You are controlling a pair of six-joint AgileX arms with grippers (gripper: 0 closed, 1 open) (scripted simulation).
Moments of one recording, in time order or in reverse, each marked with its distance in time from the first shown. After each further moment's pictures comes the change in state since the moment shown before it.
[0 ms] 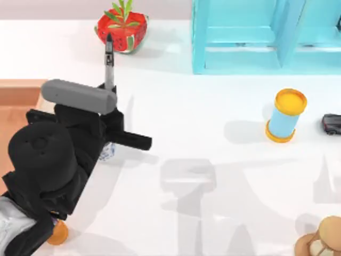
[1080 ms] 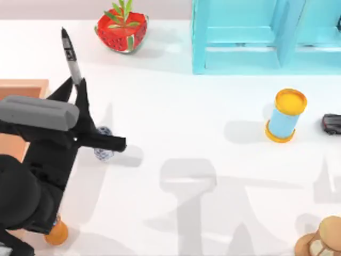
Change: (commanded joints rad) left arm 0.041 0.002 -0.156 0.415 -0.006 0.050; right arm 0.000 0.000 0.000 0.000 0.000 0.000
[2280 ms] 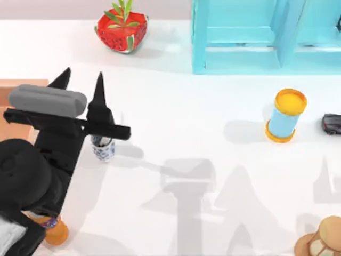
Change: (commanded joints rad) left arm 0.052 0.167 0.068 0.084 0.055 -0.007; right arm 0.000 0.000 0.000 0.000 0.000 0.000
